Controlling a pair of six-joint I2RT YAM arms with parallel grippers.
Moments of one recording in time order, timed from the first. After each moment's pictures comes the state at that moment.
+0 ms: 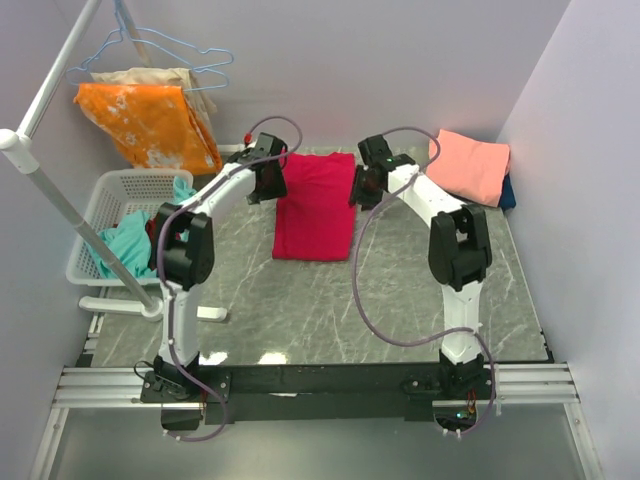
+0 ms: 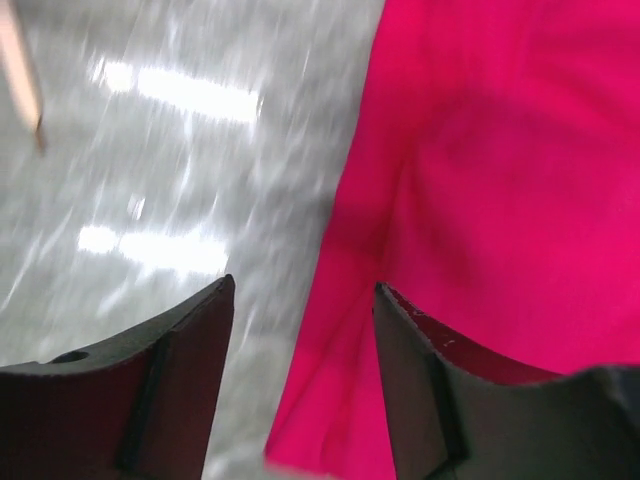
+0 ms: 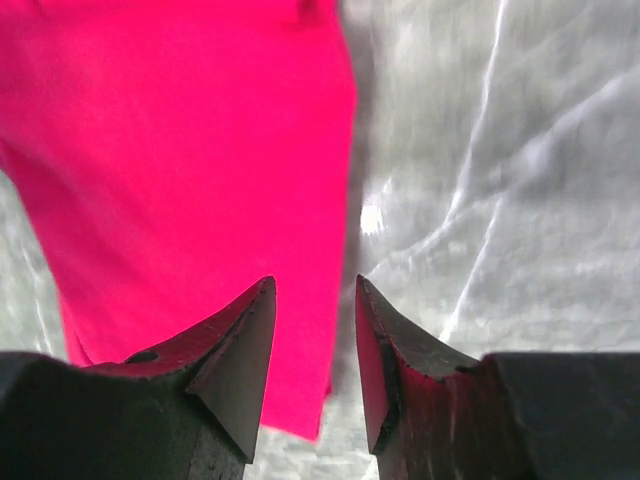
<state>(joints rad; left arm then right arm) -0.38 2.16 1.86 -0.70 -0.27 -0.59 0.36 2.11 1.80 -0.71 0.00 0.54</state>
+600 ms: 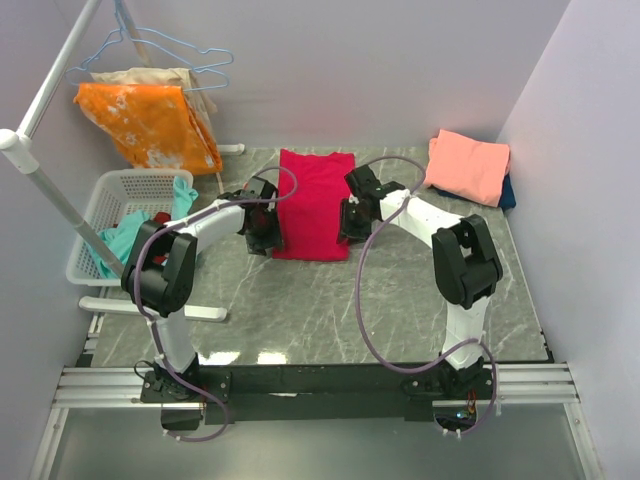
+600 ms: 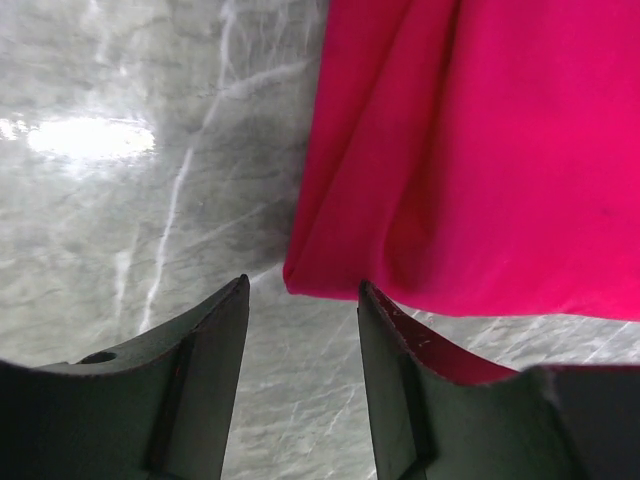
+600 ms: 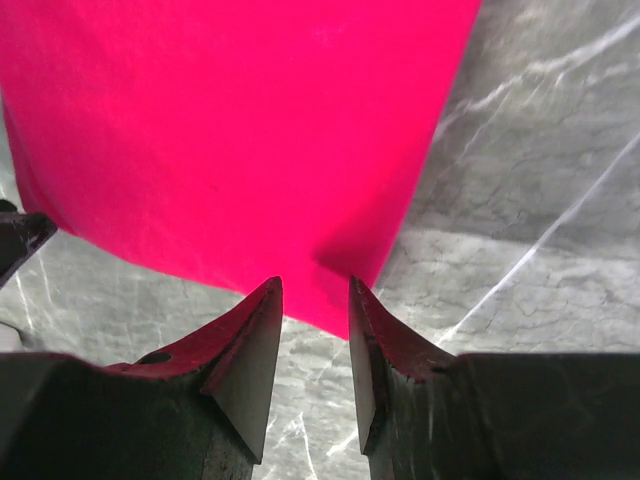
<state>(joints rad) -0.41 1.85 1.28 -0.61 0.02 -0.61 0.47 1.94 1.46 -0.64 -0.13 0.54</state>
